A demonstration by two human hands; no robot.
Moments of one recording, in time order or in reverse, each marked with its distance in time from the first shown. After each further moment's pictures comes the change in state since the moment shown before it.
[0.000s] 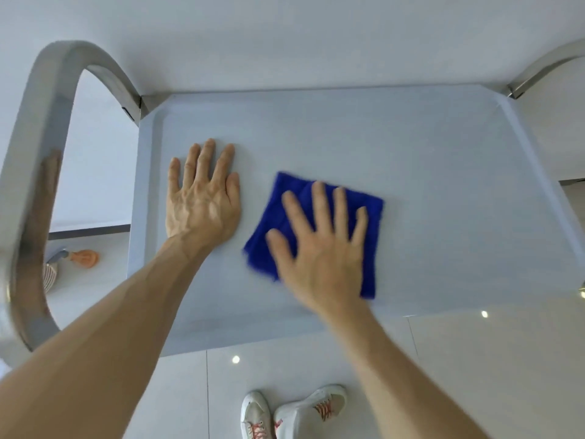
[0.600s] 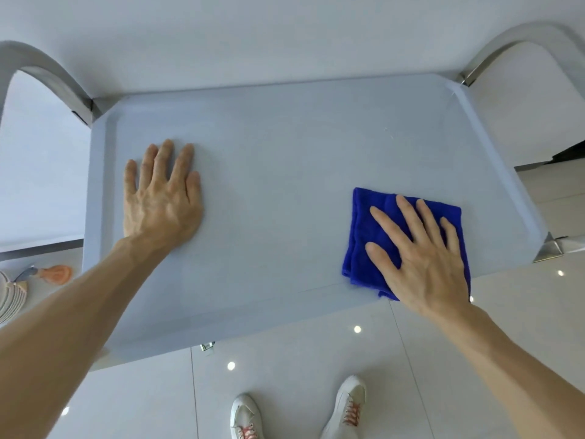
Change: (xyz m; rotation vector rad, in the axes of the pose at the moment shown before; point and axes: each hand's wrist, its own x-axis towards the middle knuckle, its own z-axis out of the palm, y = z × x) left_hand -0.003 0.005 -0.004 -0.011 0.011 0.013; right_hand -0.041 0.181 -0.027 -0.153 -0.027 0.050
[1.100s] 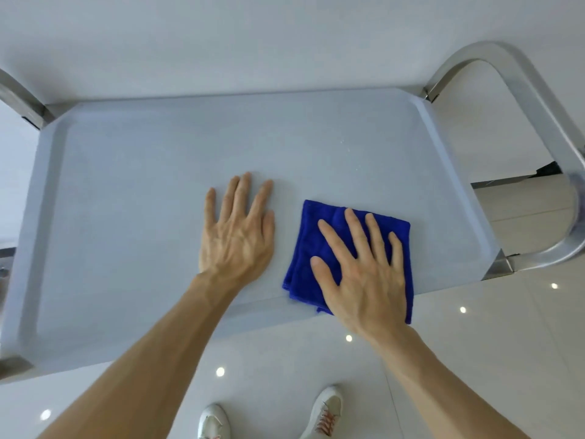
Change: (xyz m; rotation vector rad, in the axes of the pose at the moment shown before) left_hand -0.050 0.166 0.023 -0.083 -0.051 0.186; right_hand 0.000 0.003 0.009 0.051 0.088 -0.022
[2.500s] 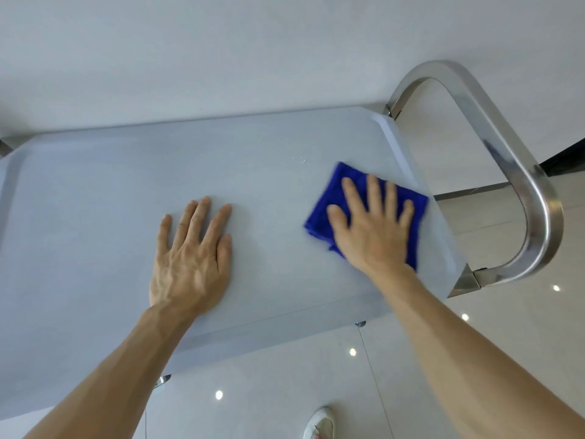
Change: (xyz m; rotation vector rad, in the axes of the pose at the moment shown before) left_hand 0.004 0.012 0.009 0.070 -0.003 -0.069; right_hand 0.101 0.088 -0.008 0.033 -0.170 0.247
